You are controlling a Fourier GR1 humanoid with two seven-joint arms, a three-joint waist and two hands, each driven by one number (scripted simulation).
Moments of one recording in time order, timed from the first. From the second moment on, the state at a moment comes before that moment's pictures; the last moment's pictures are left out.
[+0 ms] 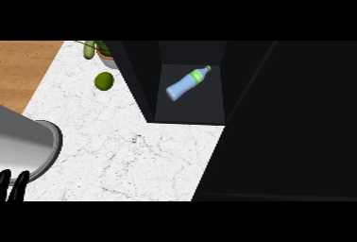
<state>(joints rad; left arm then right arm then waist) 0.63 0.41 -0.23 -2.31 0.57 0.09 -0.42 0.51 -0.33 0.57 -2.39 0.13 0.26 -0.01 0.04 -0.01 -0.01</state>
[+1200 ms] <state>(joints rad) 0.91 0.49 0.15 -2.27 0.88 -0.32 -0.51 -0.27 -0.01 0.53 -1.99 -0.23 -0.08 0.42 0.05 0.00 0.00</state>
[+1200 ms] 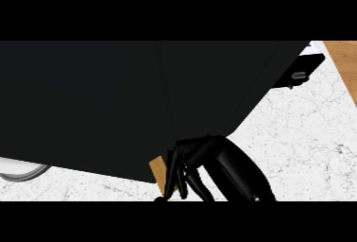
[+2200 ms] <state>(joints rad) 1.04 0.40 0.38 -2.29 1.03 -0.52 -0.43 -0.69 -0.04 0.18 -1.43 -0.50 0.21 0.34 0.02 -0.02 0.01</state>
